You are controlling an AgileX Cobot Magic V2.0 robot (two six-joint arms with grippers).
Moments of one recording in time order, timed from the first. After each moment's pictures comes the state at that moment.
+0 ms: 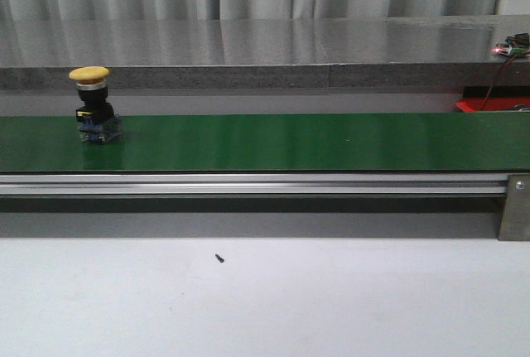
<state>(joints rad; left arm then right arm) 0.32 1.75 -1.30 -0.28 0.67 0.17 -0.06 0.55 -0.47 0.09 0.35 -0.03</state>
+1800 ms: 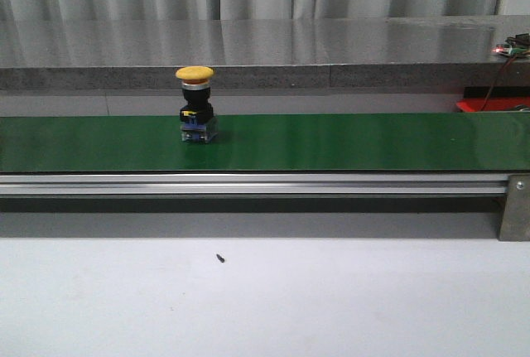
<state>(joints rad) 0.03 0.87 -0.76 -0.36 0.83 0.28 -0.06 0.55 -0.47 0.09 0.36 -0.03</state>
